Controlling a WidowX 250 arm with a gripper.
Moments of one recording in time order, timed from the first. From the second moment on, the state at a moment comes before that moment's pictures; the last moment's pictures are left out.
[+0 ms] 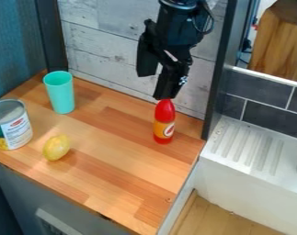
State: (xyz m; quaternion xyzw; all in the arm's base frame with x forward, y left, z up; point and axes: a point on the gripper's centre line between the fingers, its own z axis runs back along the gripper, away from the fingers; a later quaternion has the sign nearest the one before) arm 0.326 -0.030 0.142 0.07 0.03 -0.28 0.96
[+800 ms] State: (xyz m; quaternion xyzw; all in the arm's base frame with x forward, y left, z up) arm 0.362 -0.017 0.114 0.10 0.09 -0.22 0.97
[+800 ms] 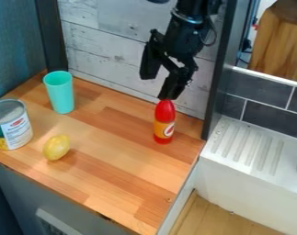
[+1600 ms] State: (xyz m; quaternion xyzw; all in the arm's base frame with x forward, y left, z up) arm 0.371 -0.018 0.089 0.09 0.11 -0.18 0.97
